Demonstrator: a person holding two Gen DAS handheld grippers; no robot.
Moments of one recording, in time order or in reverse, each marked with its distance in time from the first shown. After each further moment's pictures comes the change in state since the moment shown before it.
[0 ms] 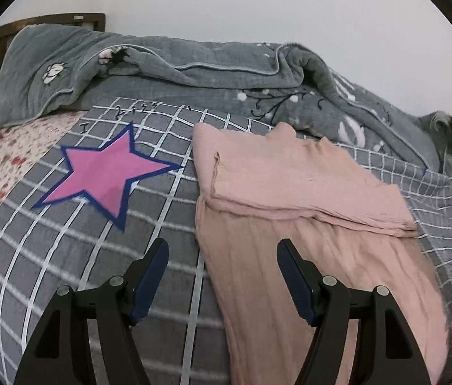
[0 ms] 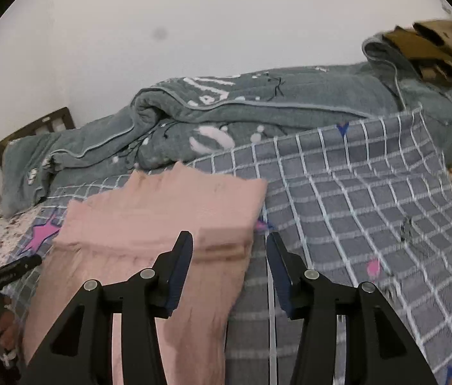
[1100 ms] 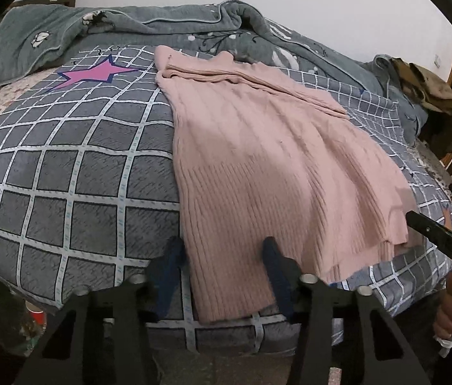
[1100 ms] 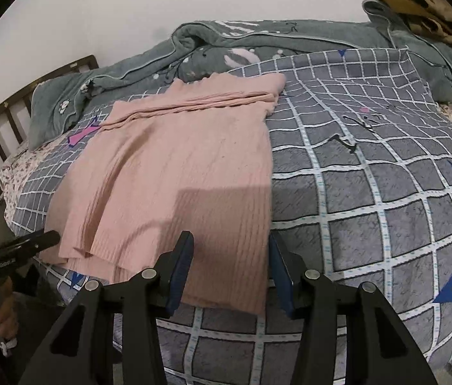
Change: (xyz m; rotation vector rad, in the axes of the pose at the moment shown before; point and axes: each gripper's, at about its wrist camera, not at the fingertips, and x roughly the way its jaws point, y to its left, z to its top) left arm -0.081 -0.013 -0.150 0.112 0.142 -0.144; right arm -0.090 0.037 -0.158 -0.067 0.181 0.029
